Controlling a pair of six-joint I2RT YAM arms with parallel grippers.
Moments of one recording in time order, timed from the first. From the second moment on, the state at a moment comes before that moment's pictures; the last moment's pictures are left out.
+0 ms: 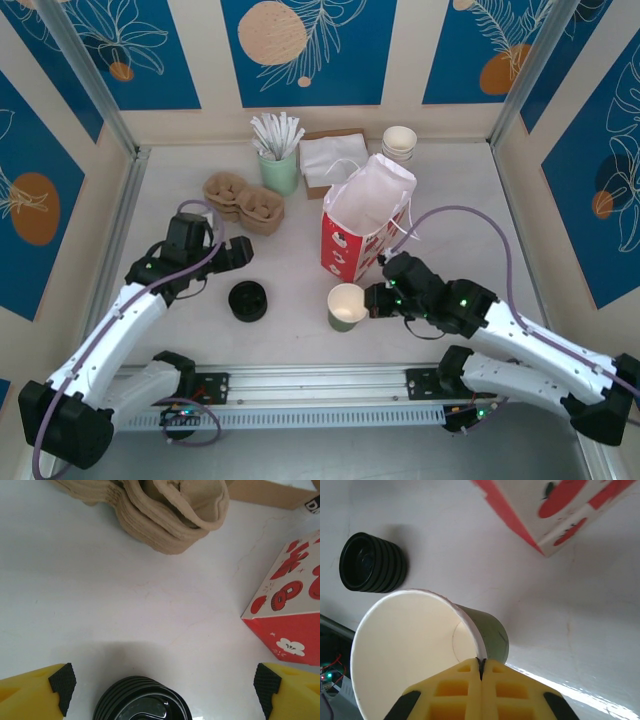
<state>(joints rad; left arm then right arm) -0.36 0.97 0.82 -0.68 0.08 -0.53 0.96 0.84 0.78 -0.81 0.06 0.83</state>
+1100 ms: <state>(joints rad) -0.38 0.96 0.78 -0.77 0.09 -0.53 0.81 1.19 0.90 -0.65 0.22 0.91</state>
